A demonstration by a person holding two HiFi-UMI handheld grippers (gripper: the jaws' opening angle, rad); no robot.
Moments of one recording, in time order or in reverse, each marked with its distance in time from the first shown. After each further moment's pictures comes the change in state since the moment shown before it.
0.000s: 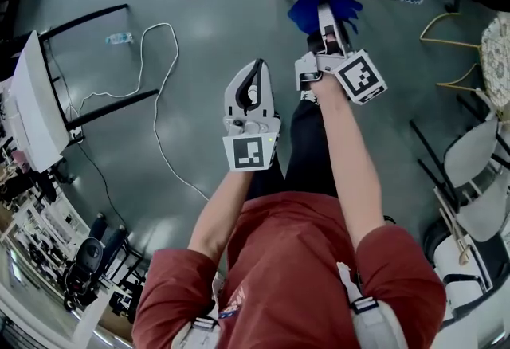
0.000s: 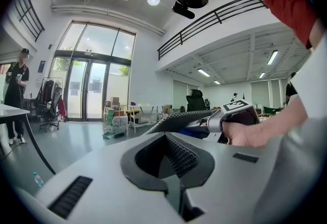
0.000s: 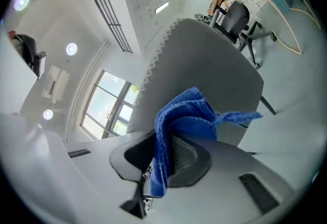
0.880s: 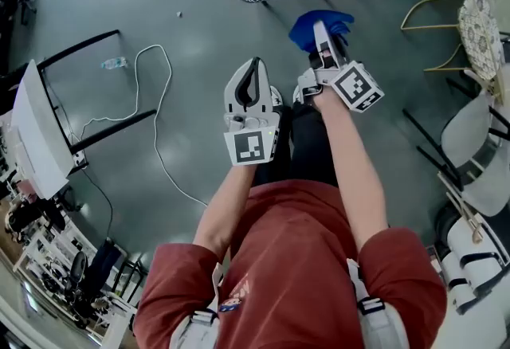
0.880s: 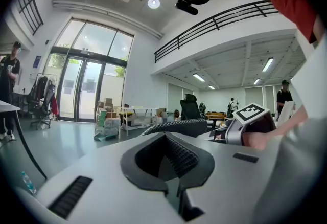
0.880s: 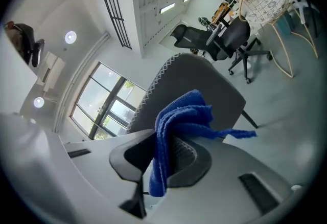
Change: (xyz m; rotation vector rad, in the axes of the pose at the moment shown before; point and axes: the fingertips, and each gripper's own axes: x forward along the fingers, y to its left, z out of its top) left arm 0.012 -0.010 0.039 -0.087 -0.061 -0.033; right arm -0.060 -0.016 0.014 -0.036 0.033 -0.231
